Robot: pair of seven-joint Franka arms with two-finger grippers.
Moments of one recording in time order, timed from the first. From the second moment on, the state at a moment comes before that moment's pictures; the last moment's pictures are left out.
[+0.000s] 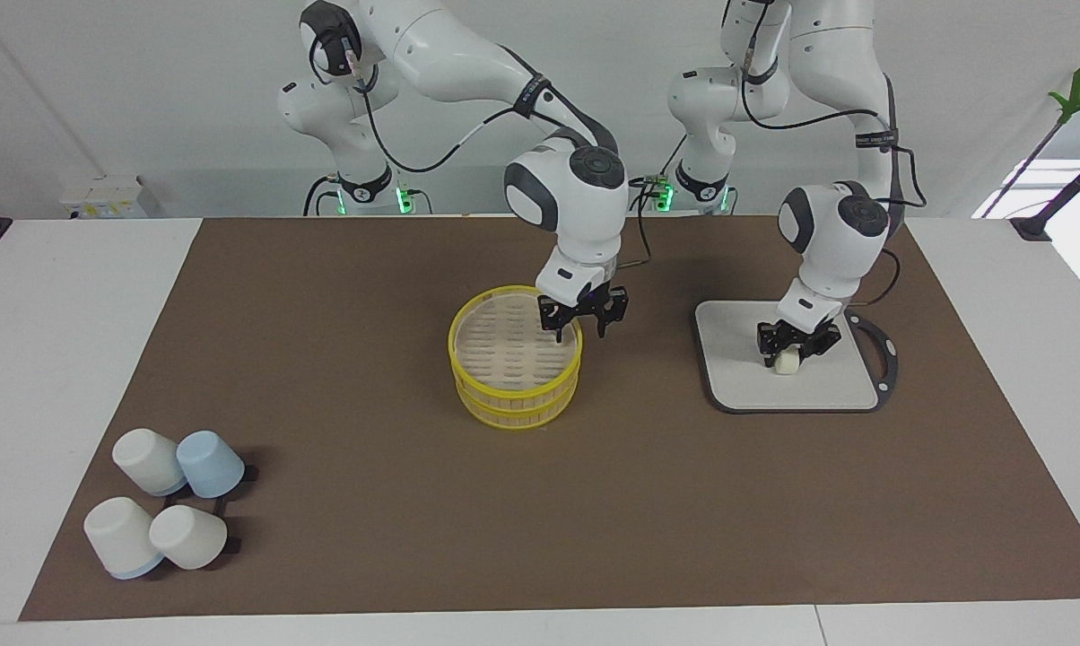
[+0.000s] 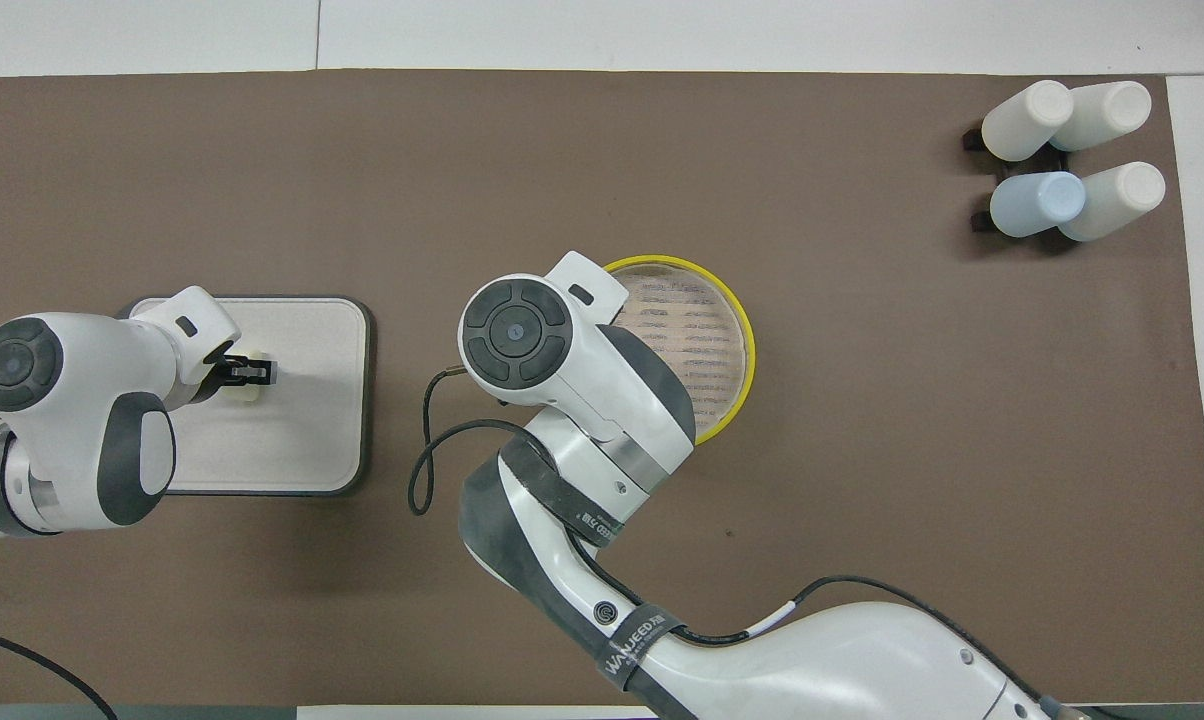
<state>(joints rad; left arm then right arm) -0.04 0.11 0.01 -2.32 0.01 2.54 0.11 0.63 0.50 0.10 -1.50 -0.10 2.04 0.65</state>
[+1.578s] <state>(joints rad) -0.10 -0.01 0.00 -2.09 0.01 2.14 0.02 0.62 0.46 0.09 -1.53 -0.08 2.03 0.65</state>
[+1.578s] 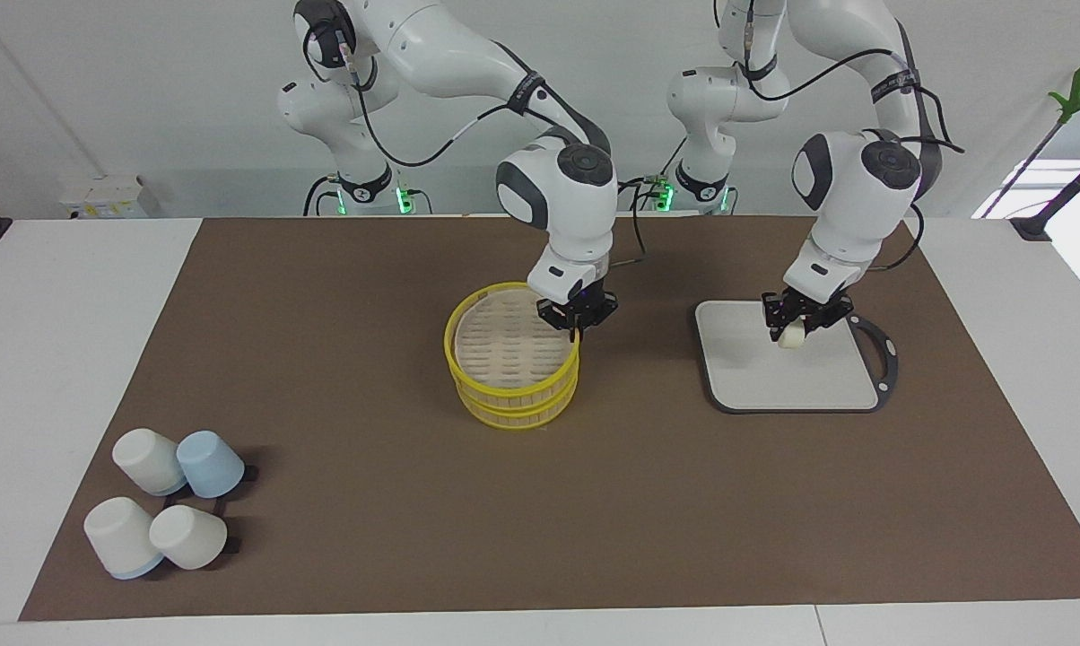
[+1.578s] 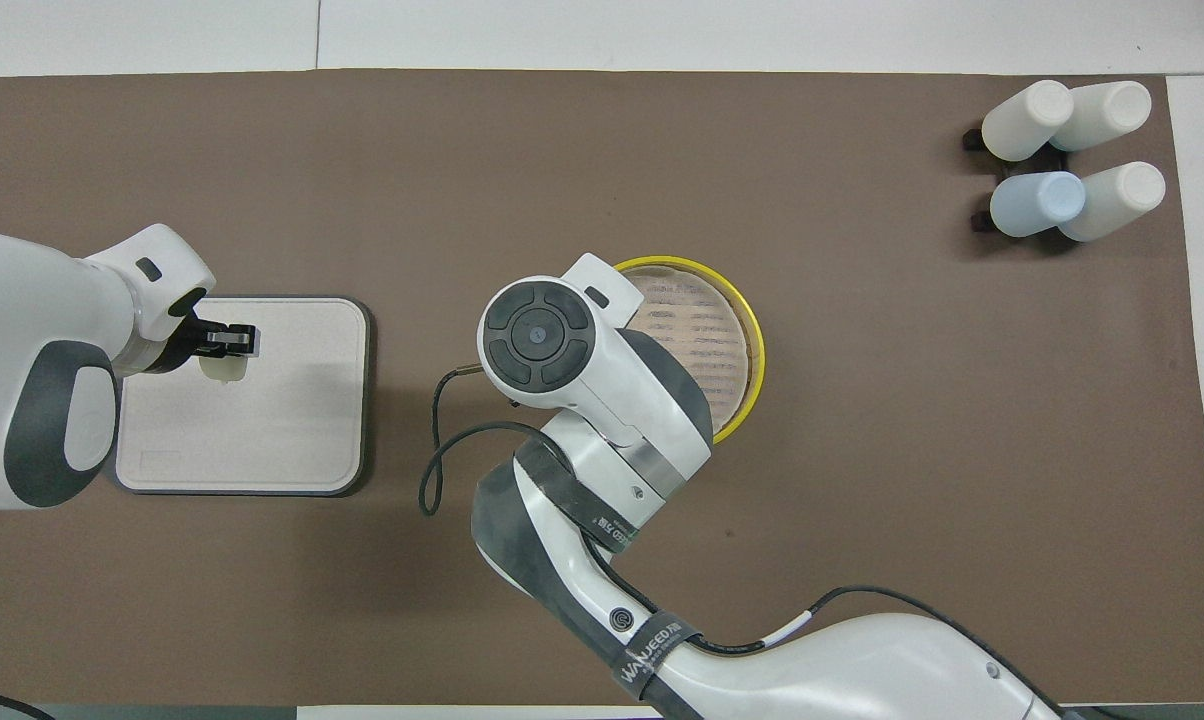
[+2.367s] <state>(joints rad) -0.25 -0.02 -0.02 -2.05 0.01 2.09 -0.21 0.42 0.32 0.08 -1.48 -0.09 1.78 0.40</state>
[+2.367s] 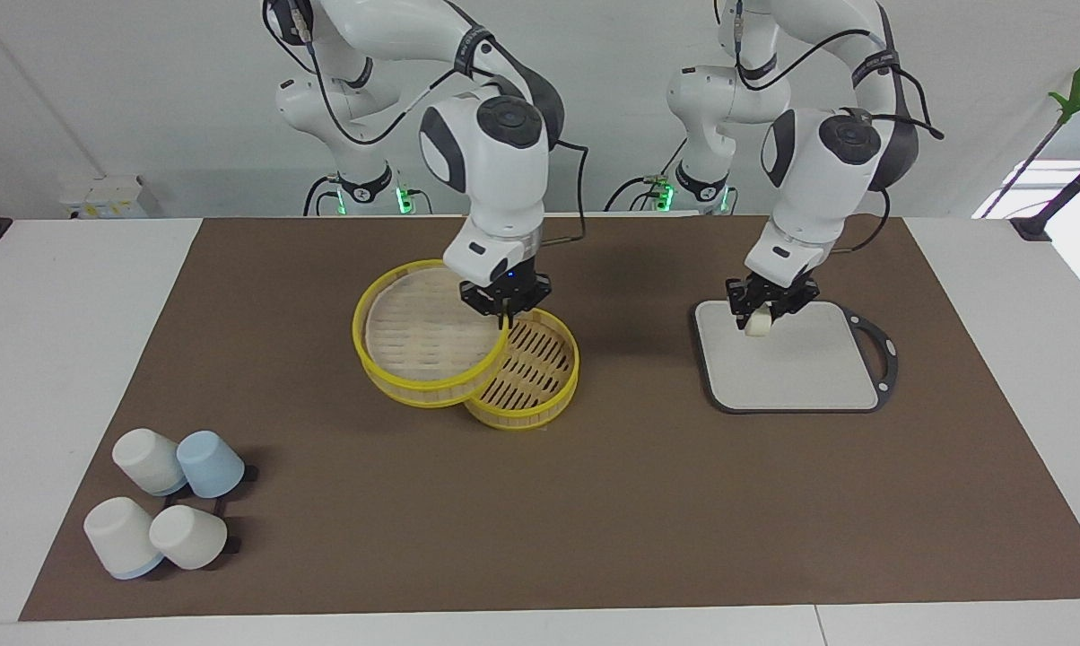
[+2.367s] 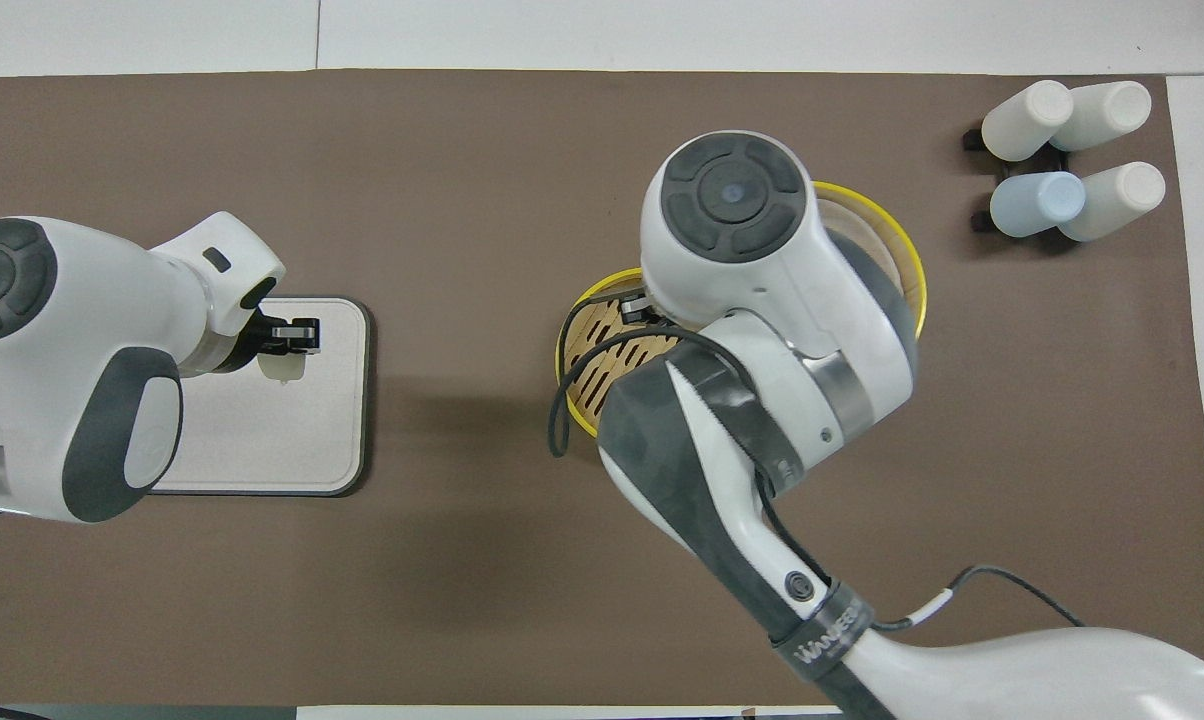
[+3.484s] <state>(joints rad) -0.66 0.20 -0.02 -1.79 -0.04 2.14 -0.69 0.08 0.26 0.08 -1.64 -0.09 1.79 0.05</state>
